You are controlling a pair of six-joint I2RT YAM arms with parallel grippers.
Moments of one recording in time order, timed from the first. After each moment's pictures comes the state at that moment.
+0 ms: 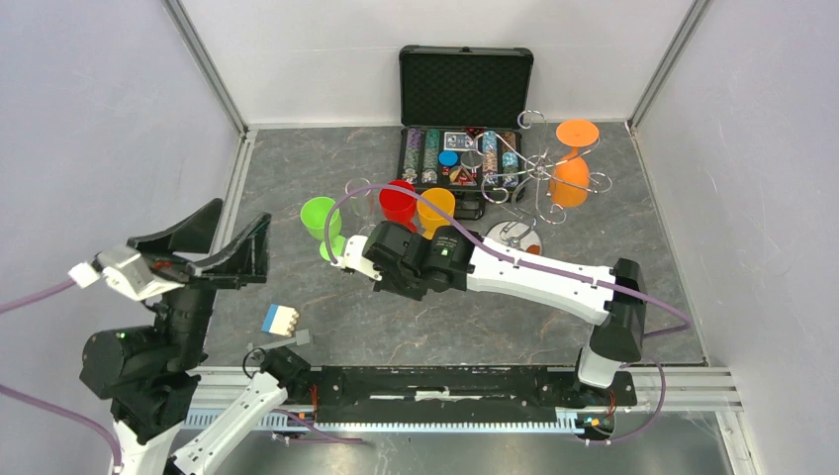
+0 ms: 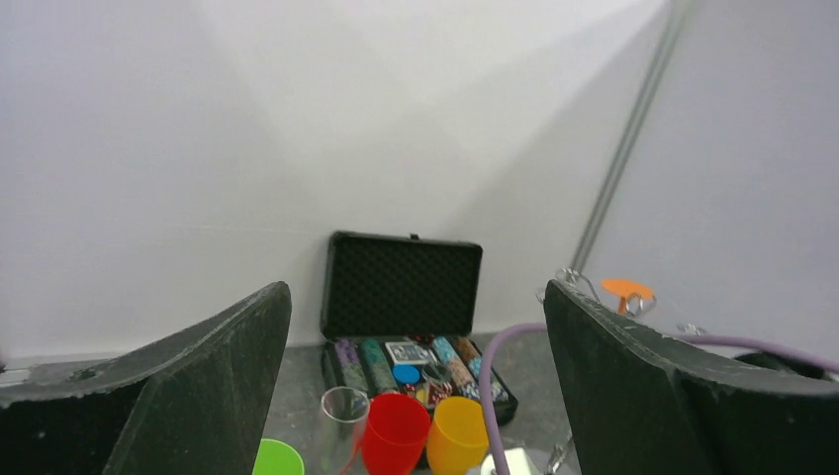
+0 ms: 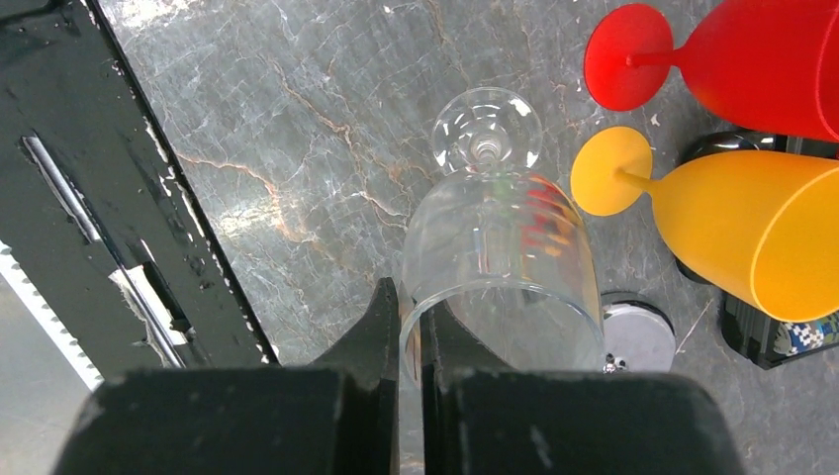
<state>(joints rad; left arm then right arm) -0.58 0.34 1.09 -0.25 -0.21 -0.14 1.23 1.73 1.68 -0.97 0.17 -0.18</state>
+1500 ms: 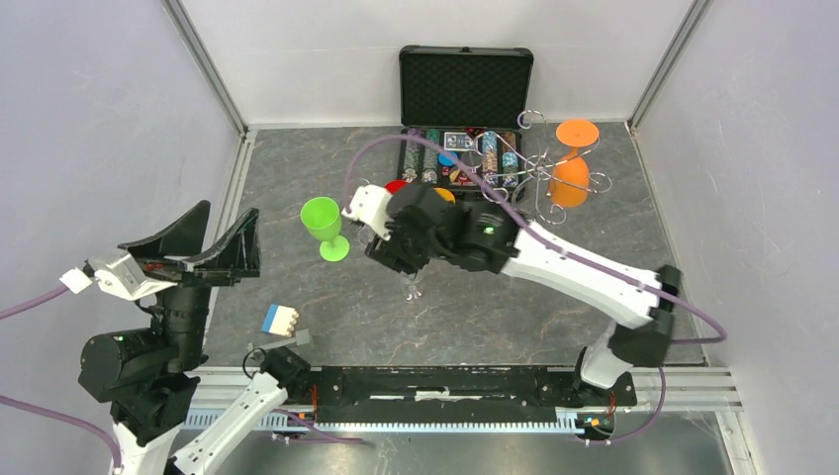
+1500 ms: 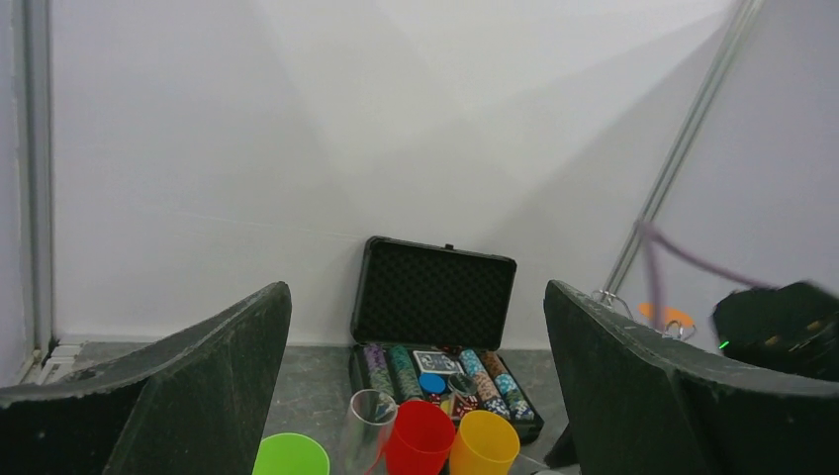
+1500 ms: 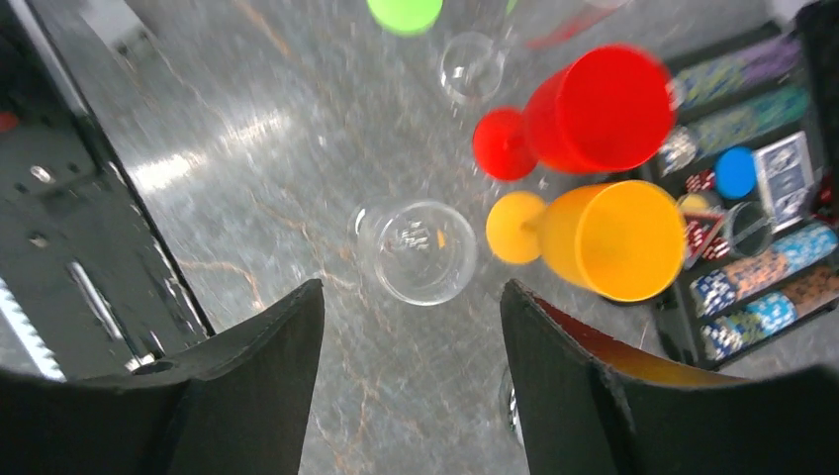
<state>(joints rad) -0.58 0.29 1.06 -0.23 -0.36 -0.13 1.16 1.68 1.79 -0.91 0.20 -0.17</state>
